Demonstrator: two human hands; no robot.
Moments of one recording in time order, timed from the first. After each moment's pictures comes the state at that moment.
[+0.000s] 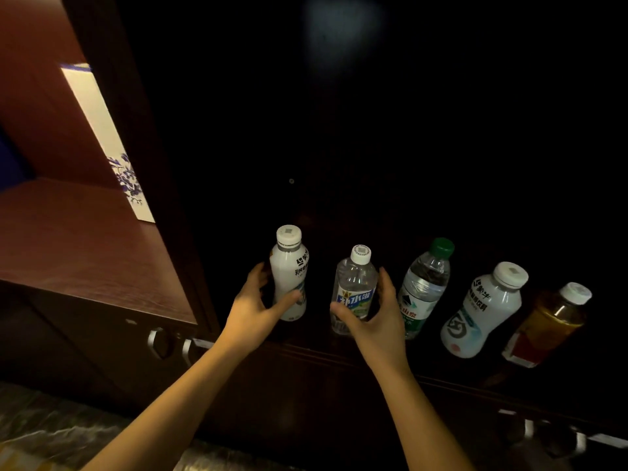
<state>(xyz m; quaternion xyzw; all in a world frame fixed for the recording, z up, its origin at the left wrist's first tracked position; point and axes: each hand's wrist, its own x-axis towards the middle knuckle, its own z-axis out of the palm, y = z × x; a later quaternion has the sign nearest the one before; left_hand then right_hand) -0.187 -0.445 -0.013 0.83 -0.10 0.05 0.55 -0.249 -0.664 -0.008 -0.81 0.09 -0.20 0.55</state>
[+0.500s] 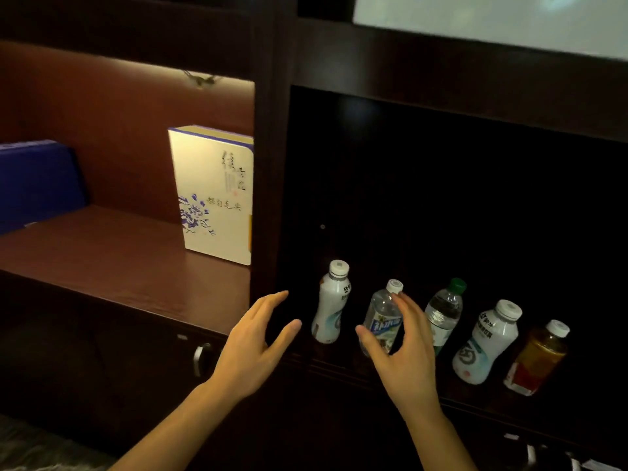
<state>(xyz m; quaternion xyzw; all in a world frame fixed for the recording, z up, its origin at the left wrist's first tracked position) -0.281 -0.337 0.060 0.84 -0.22 0.17 0.46 -0.330 -0.588 0.073 -0.87 0.01 -0.33 0.37</state>
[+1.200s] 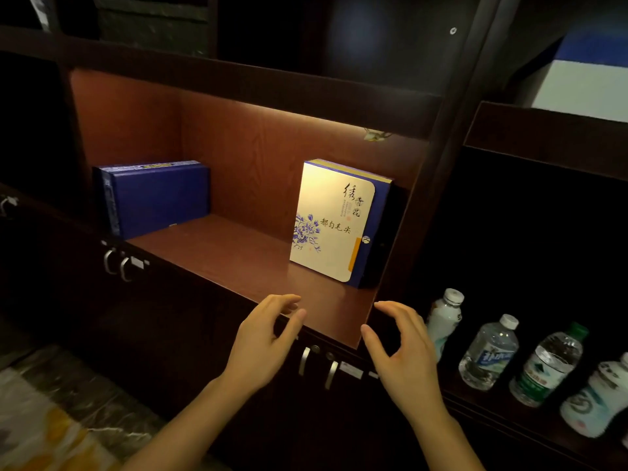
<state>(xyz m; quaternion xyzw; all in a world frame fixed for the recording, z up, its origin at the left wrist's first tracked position) -0.342 -0.122 0.090 0.82 -0.13 0.26 0.49 -0.356 -0.359 0.114 -0.87 -0.13 -0.30 0.36</state>
